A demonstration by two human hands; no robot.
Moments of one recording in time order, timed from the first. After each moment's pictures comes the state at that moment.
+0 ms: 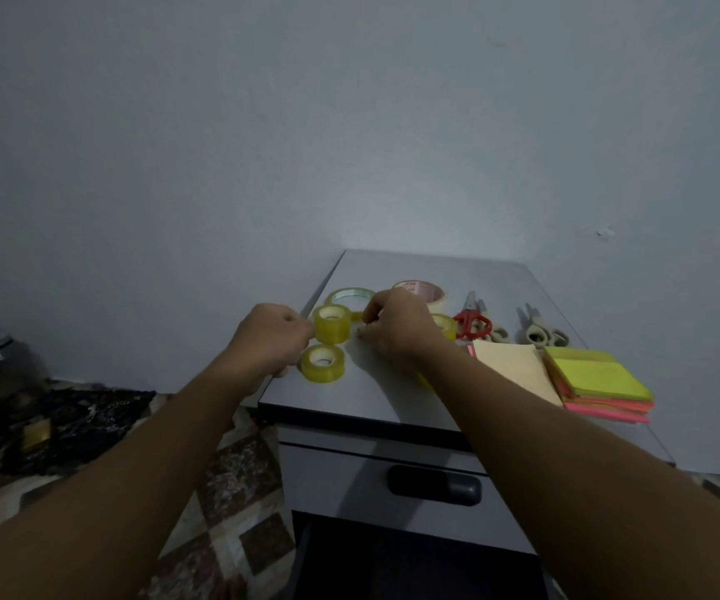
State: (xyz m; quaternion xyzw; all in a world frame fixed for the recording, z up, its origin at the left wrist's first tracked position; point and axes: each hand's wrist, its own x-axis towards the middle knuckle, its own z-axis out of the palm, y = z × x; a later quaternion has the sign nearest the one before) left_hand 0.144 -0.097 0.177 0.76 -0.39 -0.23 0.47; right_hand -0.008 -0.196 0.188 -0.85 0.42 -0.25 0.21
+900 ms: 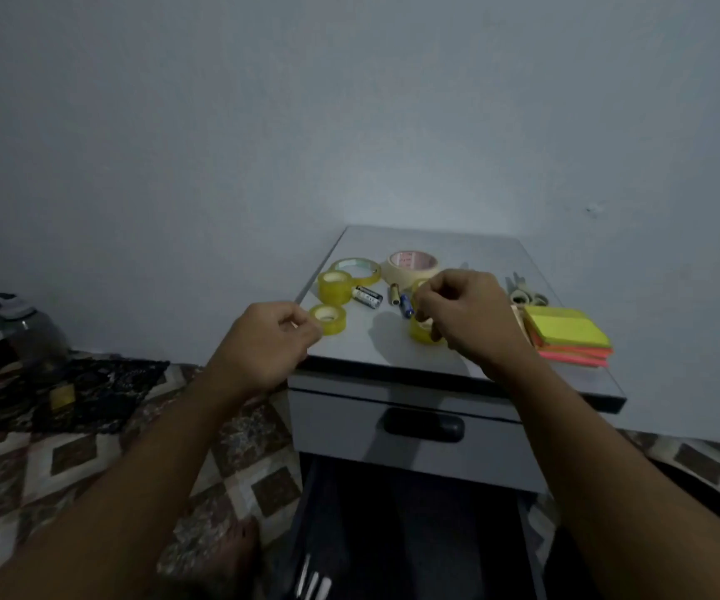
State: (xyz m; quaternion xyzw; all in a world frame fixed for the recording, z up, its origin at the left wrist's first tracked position) left_hand 0.101 -0.007 0.172 0.72 -0.47 -0.18 0.48; right_hand -0.105 -0.122 0.199 -0.77 0.40 -0.41 0.28
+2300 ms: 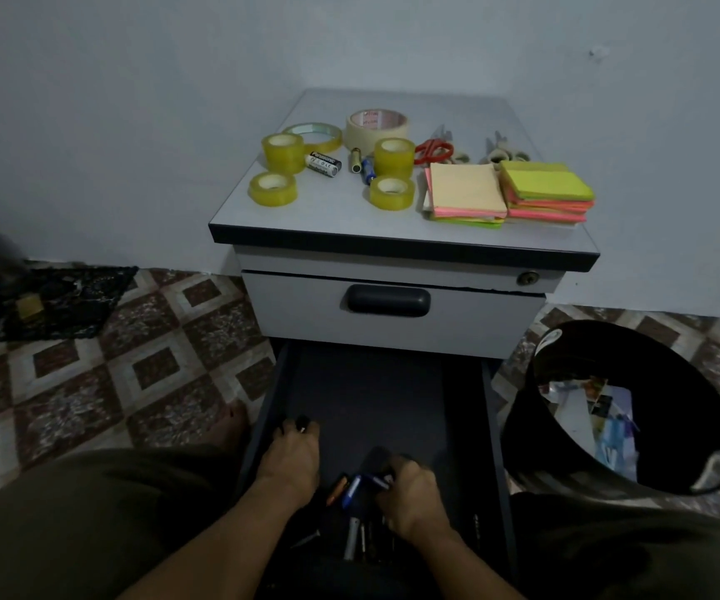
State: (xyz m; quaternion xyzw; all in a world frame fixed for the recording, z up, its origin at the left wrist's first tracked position) left_hand 0.008 0.044 -0.116 0.82 -0.53 -0.21 -0.07; right_hand -0.171 0.012 -0.130 -0.70 0.59 -0.01 0.39
